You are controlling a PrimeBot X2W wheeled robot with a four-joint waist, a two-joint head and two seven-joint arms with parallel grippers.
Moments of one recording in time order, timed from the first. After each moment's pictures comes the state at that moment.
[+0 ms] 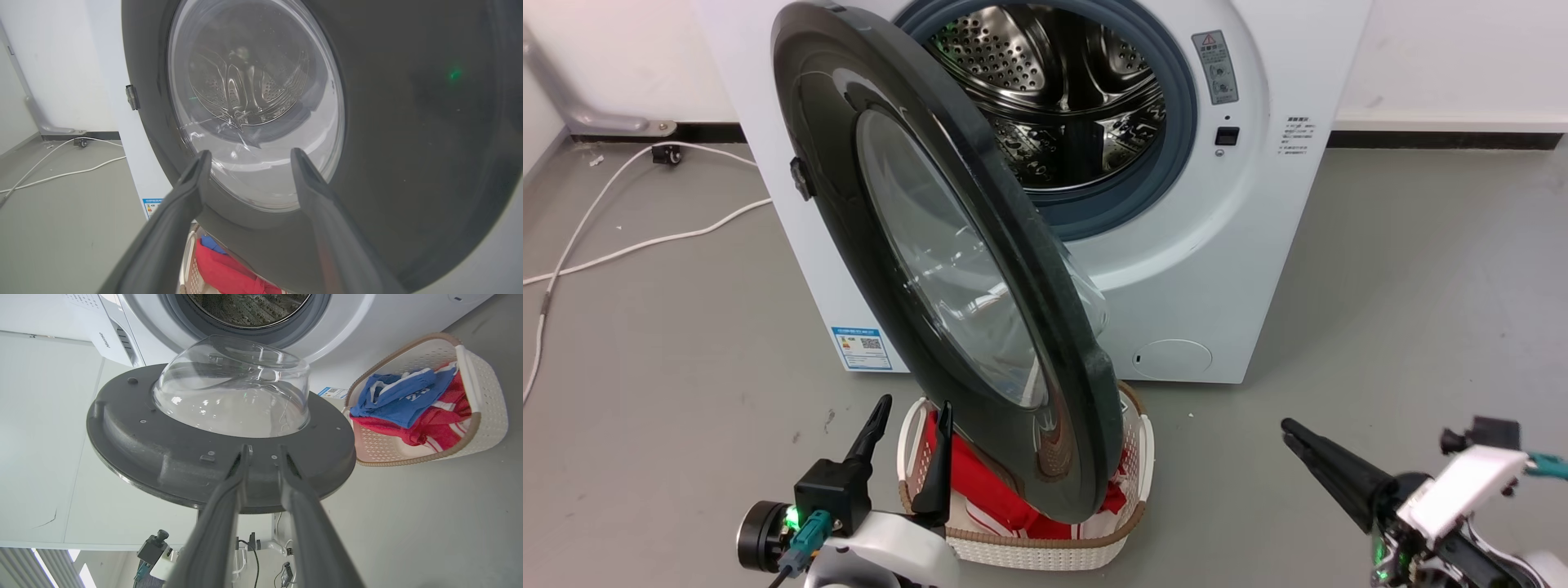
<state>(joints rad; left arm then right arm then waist) -0.08 0.09 -0.21 0.25 -0.22 -0.02 -0.26 -0.20 -0.44 0.42 0.29 1.82 0.13 0.33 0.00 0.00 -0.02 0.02</state>
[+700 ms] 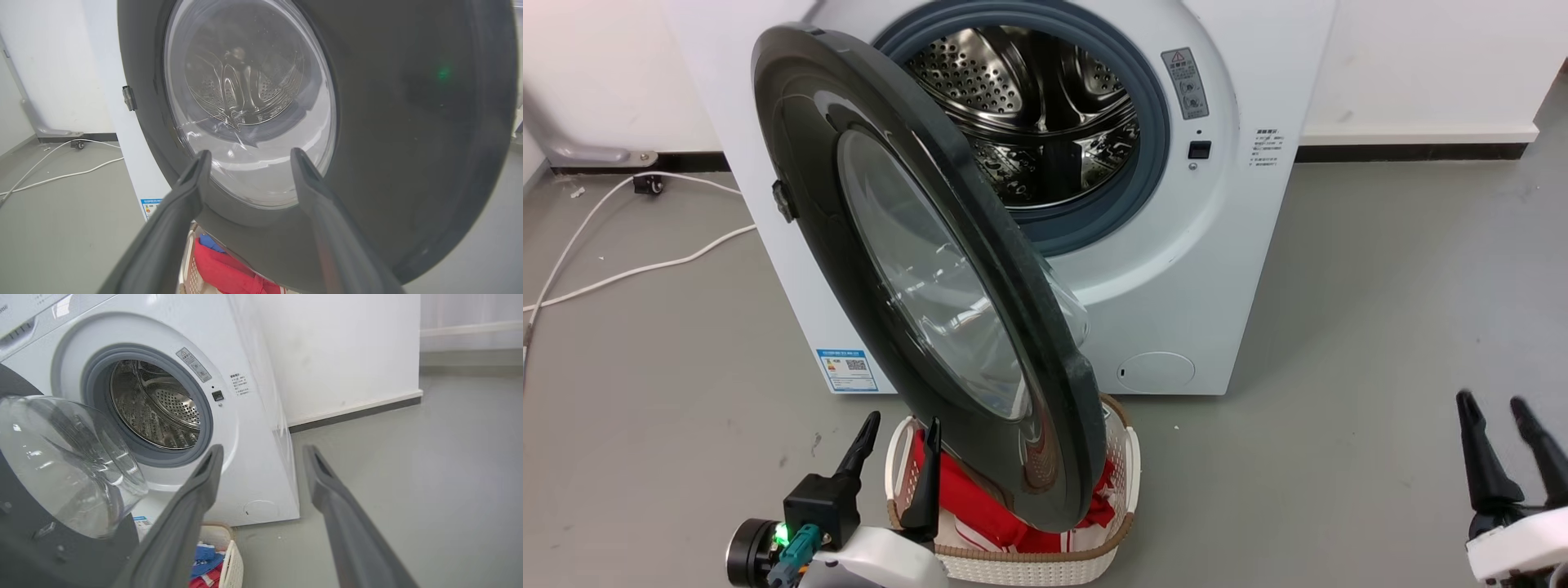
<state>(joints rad) -0.05 0.11 -0.21 0.25 -0.23 -0.01 -0.26 -0.03 -0.45 0.14 0.32 0.81 0.13 -0.26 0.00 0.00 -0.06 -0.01</state>
